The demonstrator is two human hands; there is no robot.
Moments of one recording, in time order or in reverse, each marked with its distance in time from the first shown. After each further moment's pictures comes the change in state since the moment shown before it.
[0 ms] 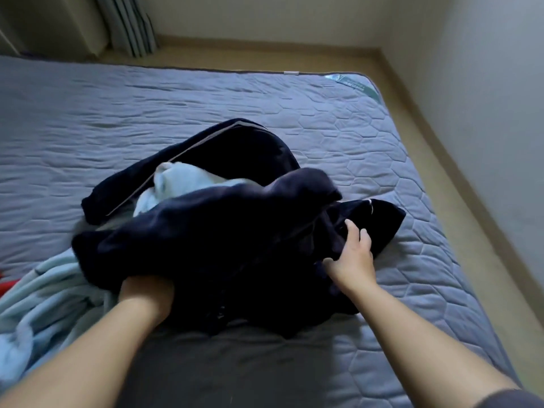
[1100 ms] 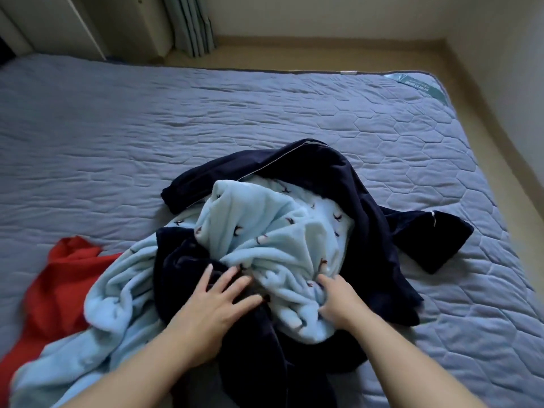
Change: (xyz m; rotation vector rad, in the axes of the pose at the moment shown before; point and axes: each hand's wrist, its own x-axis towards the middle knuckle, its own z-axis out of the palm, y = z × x) left_hand -0.048 -0.024 0.057 -0.077 0.514 0.343; right_hand -0.045 -0.042 0.082 -0.296 -0.531 -0.343
